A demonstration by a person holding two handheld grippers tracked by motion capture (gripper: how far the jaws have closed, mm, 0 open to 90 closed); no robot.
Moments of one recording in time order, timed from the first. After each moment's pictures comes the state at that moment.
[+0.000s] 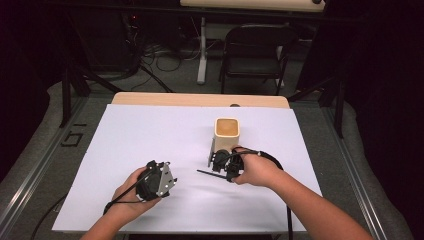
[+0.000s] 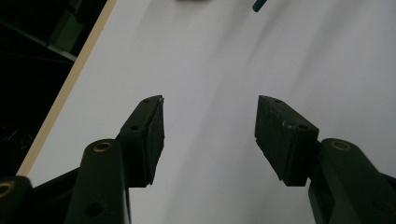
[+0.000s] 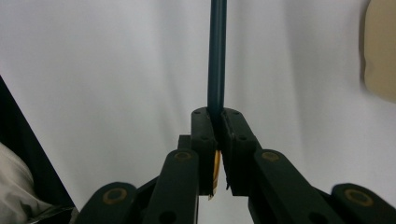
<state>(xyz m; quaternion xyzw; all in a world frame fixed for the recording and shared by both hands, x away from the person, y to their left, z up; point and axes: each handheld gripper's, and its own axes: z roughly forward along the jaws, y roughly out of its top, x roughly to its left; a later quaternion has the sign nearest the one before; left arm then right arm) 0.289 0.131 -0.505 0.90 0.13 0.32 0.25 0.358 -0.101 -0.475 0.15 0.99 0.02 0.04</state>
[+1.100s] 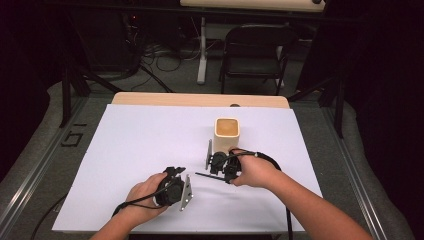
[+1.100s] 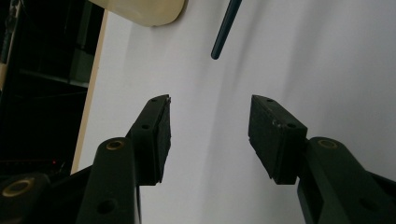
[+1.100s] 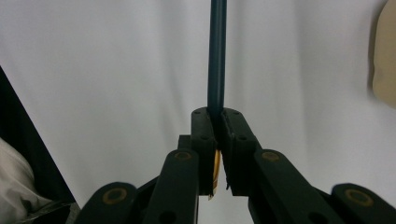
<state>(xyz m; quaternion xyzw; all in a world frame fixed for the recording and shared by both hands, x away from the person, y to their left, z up) 0.277 0.090 -0.520 0.91 0.03 0.38 0.18 0.354 -0.094 -0.478 0.13 0.99 0.01 0.04</state>
